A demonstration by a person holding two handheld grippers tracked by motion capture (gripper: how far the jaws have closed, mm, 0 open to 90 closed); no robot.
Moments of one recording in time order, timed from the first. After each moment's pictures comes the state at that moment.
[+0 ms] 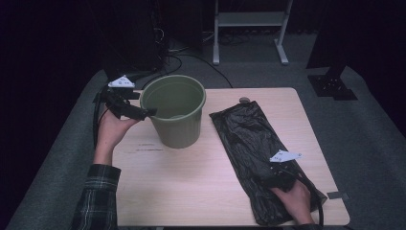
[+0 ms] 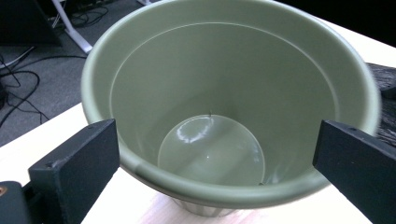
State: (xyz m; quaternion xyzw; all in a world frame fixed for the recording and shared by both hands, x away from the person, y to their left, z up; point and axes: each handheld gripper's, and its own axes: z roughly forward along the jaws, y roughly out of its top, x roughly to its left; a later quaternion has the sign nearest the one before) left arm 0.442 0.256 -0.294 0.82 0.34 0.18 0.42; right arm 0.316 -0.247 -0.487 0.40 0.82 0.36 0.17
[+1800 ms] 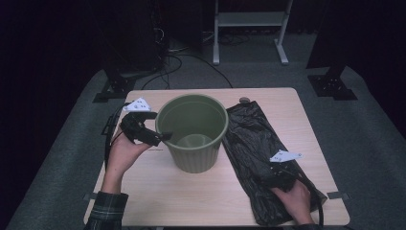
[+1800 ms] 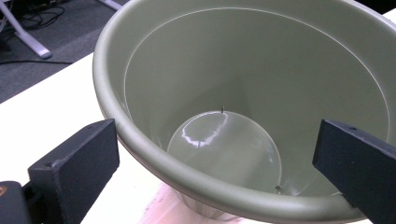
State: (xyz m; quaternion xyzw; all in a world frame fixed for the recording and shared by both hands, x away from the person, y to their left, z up) left arm 0.372 0.206 -0.312 0.84 0.28 0.14 0.44; right arm 0.316 -0.247 -0.487 0.40 0.82 0.36 0.17
